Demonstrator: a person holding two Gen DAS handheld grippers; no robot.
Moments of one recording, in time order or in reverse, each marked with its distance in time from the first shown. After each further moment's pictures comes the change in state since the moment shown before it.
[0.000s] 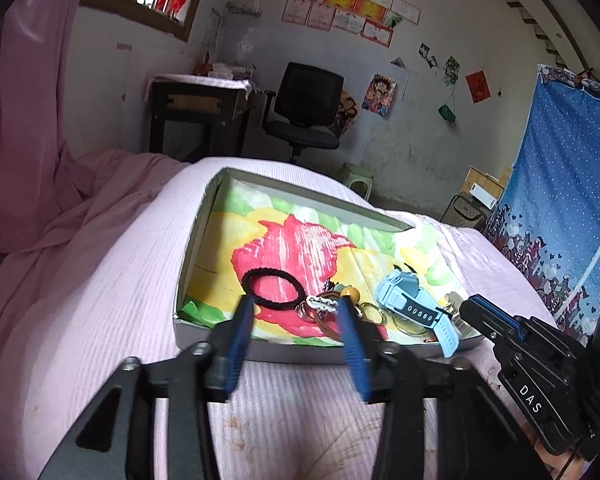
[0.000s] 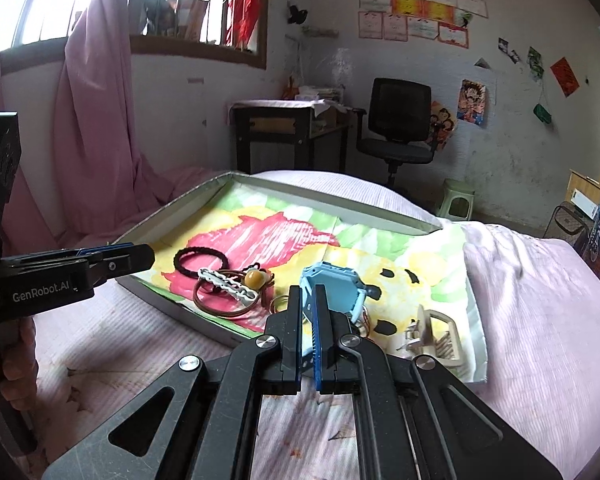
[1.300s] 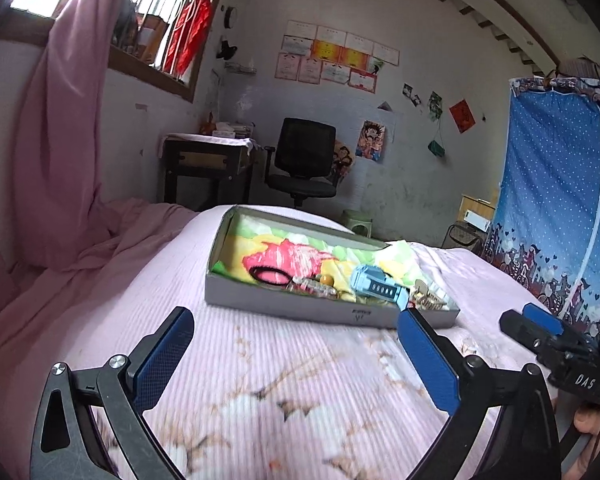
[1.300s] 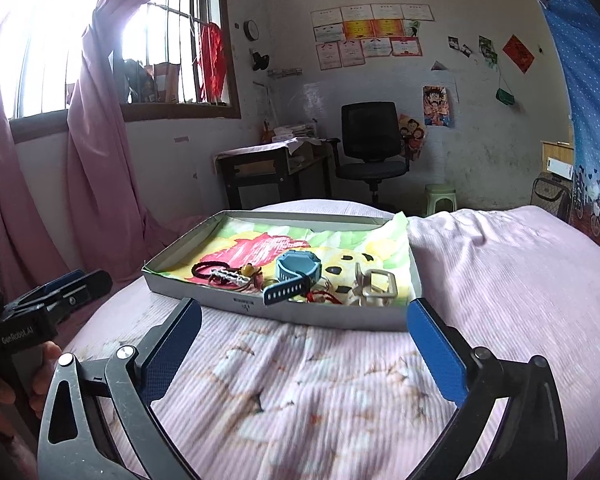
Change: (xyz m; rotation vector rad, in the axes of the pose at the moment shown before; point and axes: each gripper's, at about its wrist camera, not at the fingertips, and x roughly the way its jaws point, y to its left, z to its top) left arm -0.098 -0.015 -0.068 0.060 -0.209 0.042; right arm -0.088 -0.044 -0.059 0.178 -0.139 0.006
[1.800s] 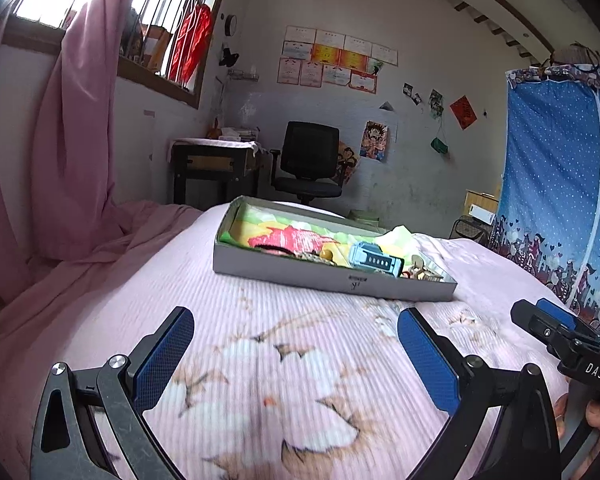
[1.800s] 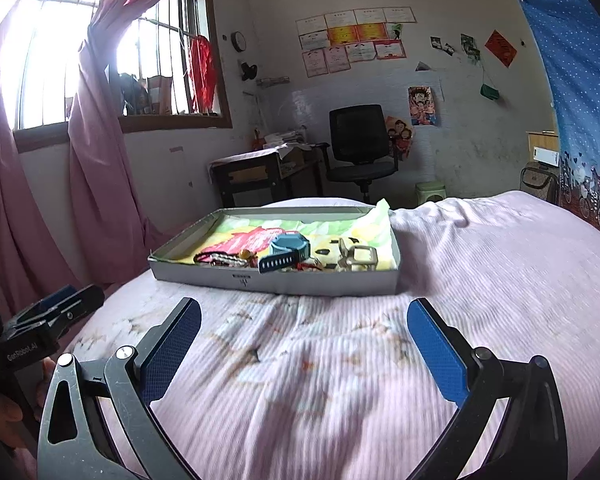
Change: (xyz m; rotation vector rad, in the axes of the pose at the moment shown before) left arm -0.027 -0.010 -0.033 0.030 -0.022 0.031; right arm -0.030 -0.011 -0.037 0.041 -0.031 -0.026
